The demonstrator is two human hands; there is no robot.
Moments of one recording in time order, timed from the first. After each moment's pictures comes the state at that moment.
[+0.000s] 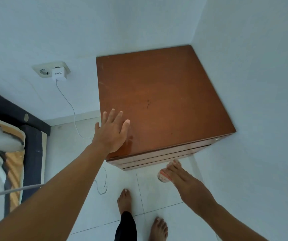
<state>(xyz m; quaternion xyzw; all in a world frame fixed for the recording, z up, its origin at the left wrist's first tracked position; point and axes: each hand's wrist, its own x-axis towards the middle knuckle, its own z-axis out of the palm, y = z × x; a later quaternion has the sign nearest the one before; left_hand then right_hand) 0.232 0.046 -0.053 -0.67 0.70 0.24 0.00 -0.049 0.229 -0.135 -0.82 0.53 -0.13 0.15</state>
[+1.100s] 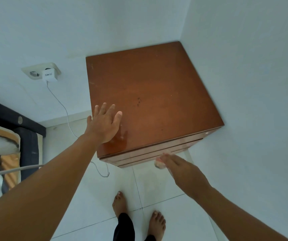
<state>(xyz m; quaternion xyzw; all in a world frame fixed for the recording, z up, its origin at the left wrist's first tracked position) 0.223 0.027 -0.043 -0.68 0.70 0.22 0.02 -0.053 0.207 -0.084 -0.78 0.59 -0.07 0.19</state>
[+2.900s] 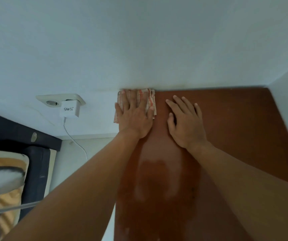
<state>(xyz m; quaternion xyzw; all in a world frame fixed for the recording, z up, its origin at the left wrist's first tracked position) 0.251 -0.284 -0.121 -0.73 0.66 0.16 -0.02 0.070 -0.275 -0.144 -0.76 0.63 -0.18 0.06</state>
